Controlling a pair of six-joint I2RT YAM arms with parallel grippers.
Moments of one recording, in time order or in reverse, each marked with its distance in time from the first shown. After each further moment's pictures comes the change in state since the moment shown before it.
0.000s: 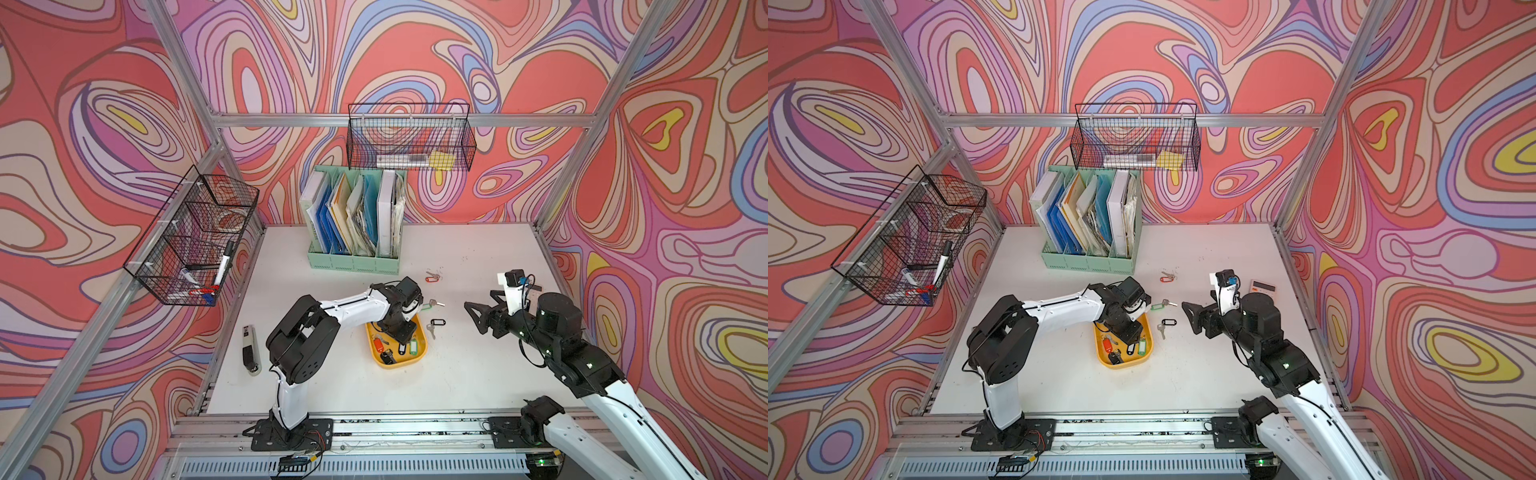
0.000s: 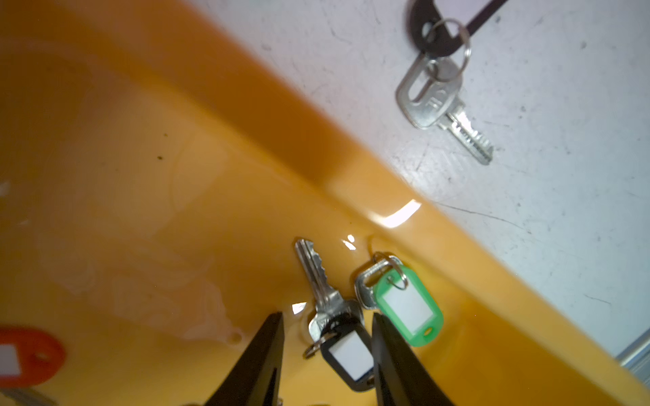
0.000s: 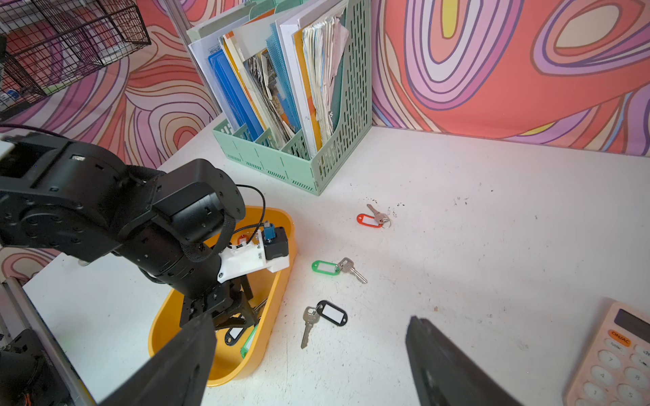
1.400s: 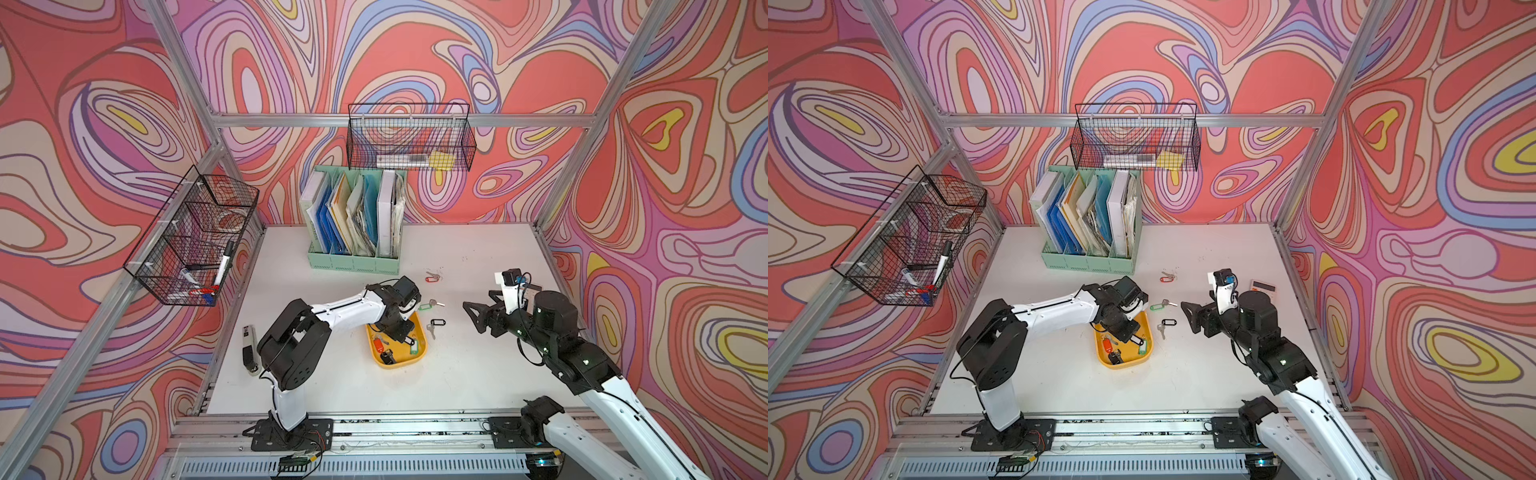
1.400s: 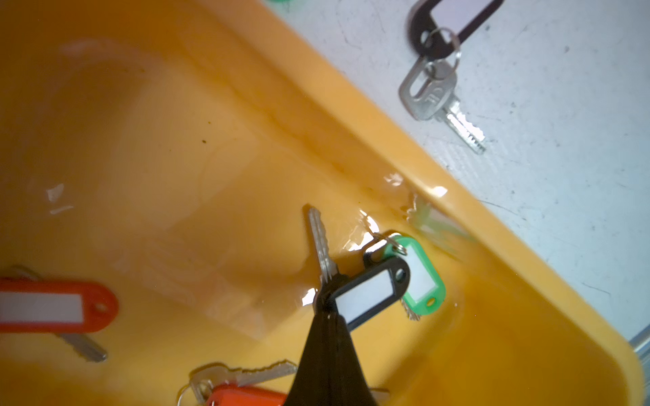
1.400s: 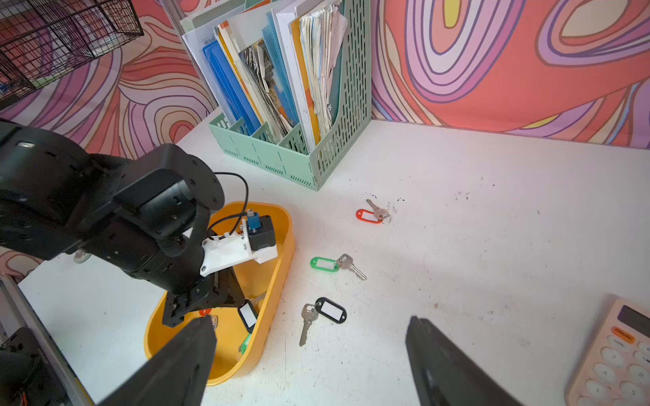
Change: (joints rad) left arm 0.000 -0.090 -0.033 -0.002 -0.045 -0.001; right arm 0.000 0.026 0.000 0.004 0.004 -0.001
